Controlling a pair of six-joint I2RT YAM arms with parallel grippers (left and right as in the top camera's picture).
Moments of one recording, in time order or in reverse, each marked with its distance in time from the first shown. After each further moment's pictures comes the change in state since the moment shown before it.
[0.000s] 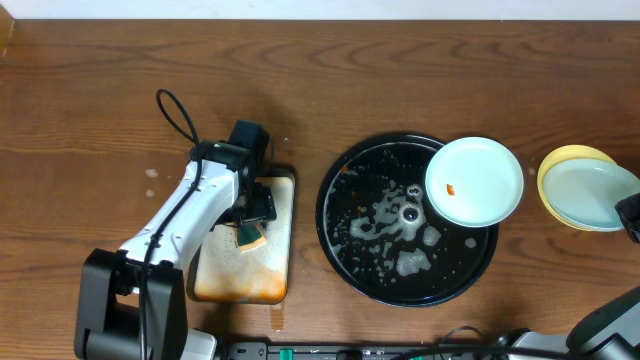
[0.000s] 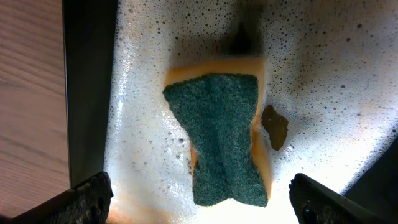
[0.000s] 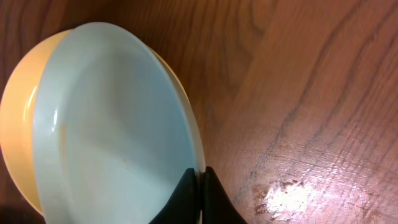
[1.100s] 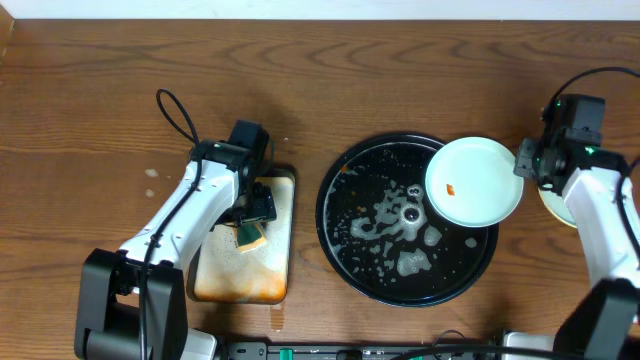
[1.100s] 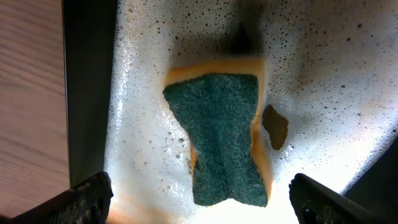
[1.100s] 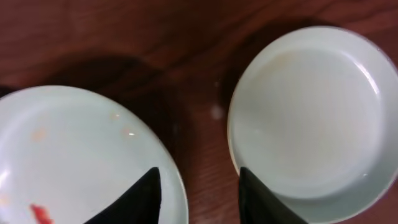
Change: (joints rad) left arm 0.000 0.000 0.000 0.000 0.000 0.000; right arm 0.615 -0.049 0.006 0.017 0.122 -0.363
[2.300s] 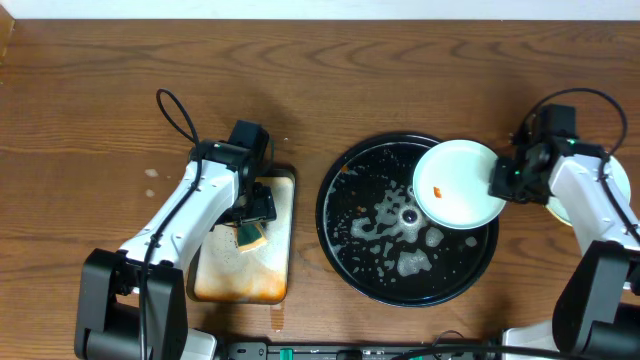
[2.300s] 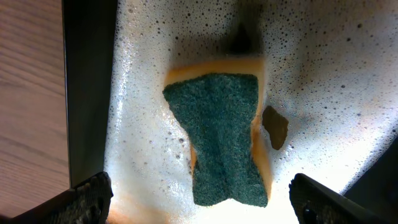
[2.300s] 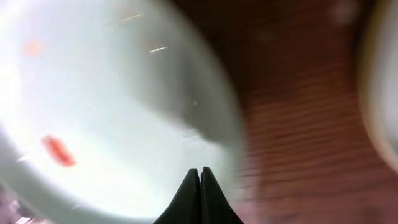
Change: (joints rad) left arm 0.000 0.000 0.000 0.000 0.000 0.000; right arm 0.046 0.129 0.000 -0.184 -0.225 0.046
